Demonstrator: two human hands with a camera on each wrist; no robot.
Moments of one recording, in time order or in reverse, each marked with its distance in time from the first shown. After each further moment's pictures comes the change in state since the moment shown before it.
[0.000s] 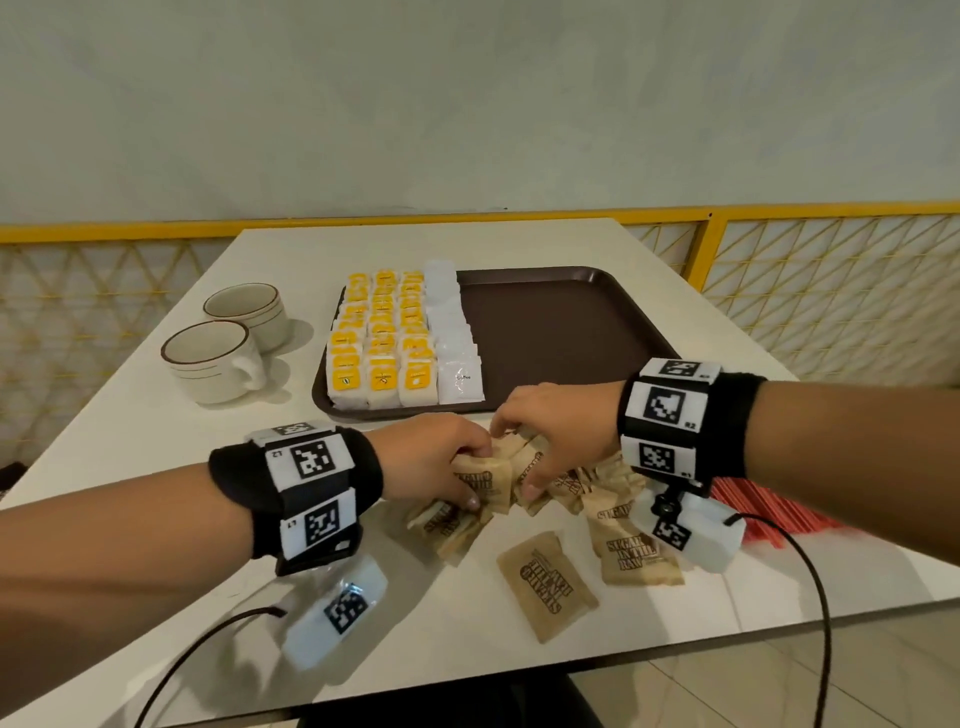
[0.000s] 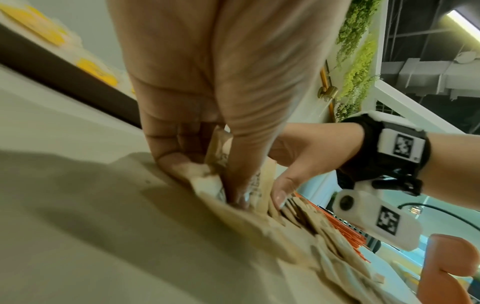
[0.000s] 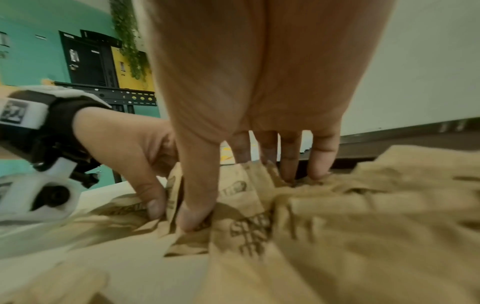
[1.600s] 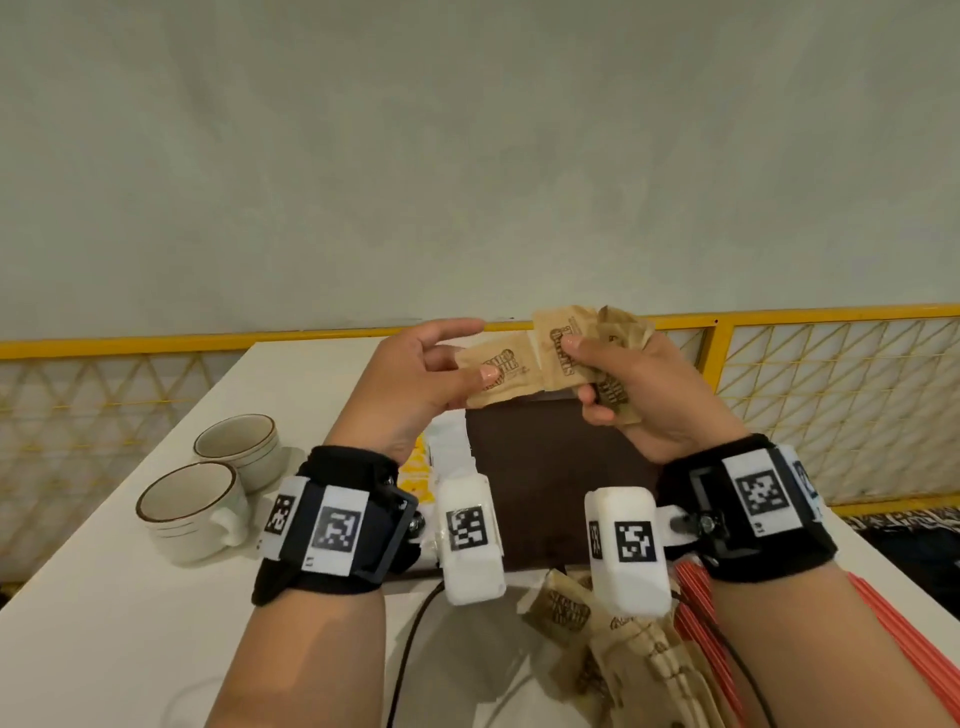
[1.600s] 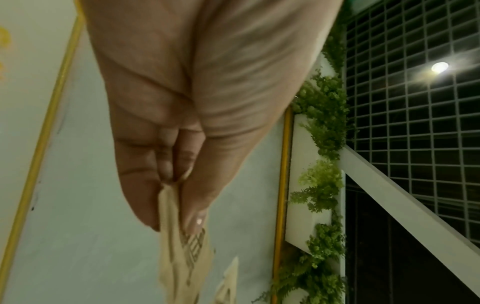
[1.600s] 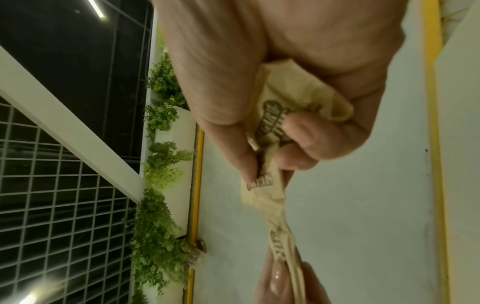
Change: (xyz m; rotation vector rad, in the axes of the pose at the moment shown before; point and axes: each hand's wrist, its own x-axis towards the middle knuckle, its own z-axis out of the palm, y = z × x) left_hand 0.055 -0.003 -0.122 -1.089 0.784 0.107; right_hand -0.004 0.060 -0.092 1.641 0.878 -0.144
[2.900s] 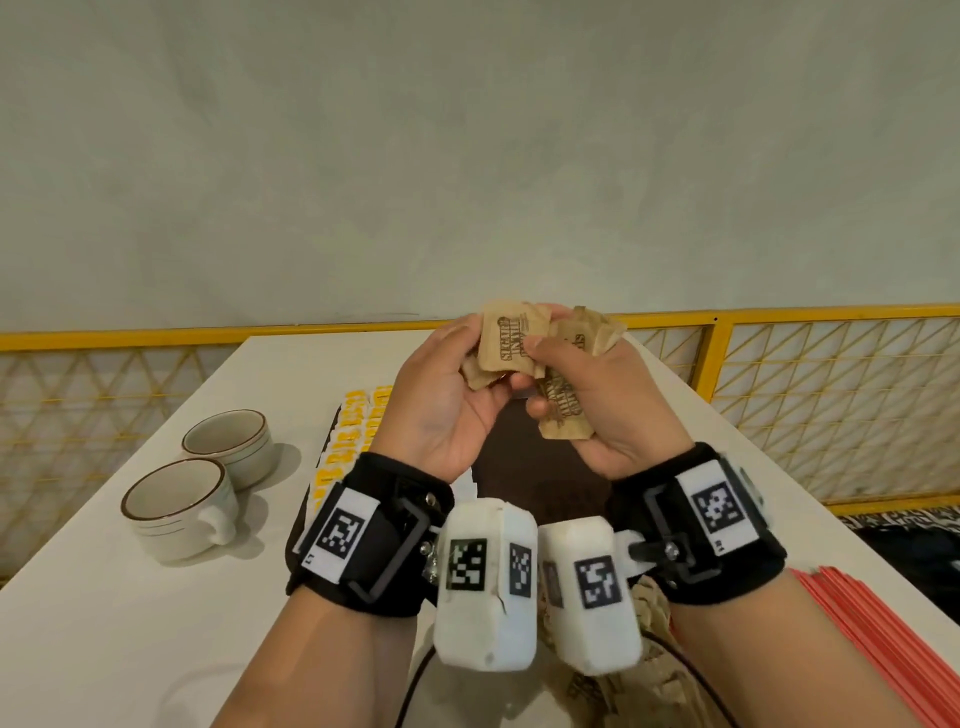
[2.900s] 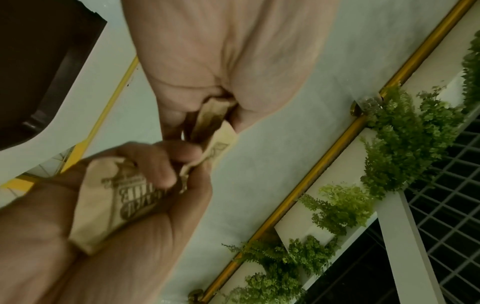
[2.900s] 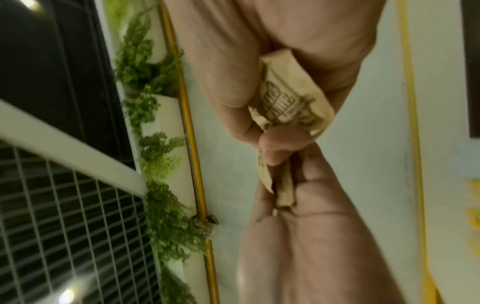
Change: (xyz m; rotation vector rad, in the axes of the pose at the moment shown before) left_hand -0.004 0.003 0.040 -0.686 -0.070 -0.089; right_hand -0.005 0.008 0.039 0.251 0.051 -0.044
